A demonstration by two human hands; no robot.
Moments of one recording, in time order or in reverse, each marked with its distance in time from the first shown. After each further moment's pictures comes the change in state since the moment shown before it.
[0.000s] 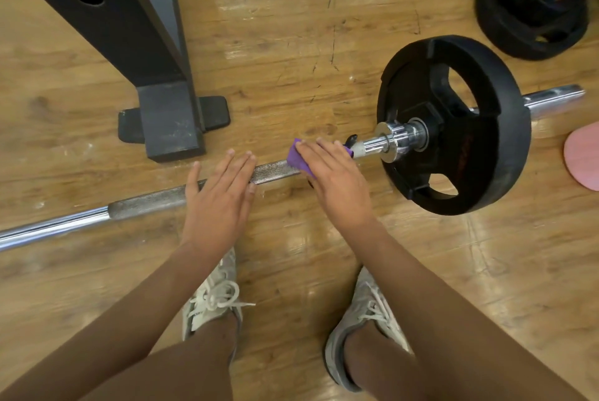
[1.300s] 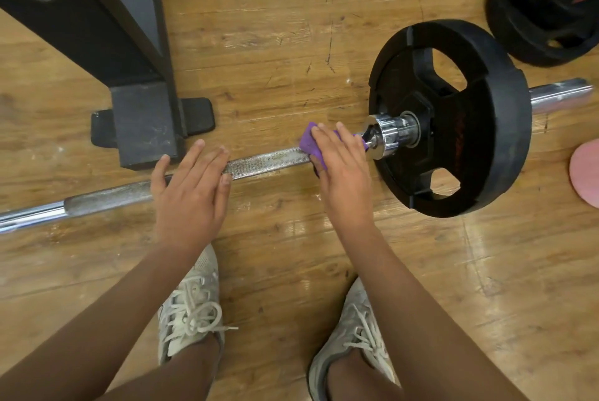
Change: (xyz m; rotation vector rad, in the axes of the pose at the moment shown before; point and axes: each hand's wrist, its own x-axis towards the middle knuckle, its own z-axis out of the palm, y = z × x) left_hand 0.035 -0.012 0.016 0.030 0.170 -0.050; right_hand 0.026 0.036 0.002 0.090 0.092 0.219
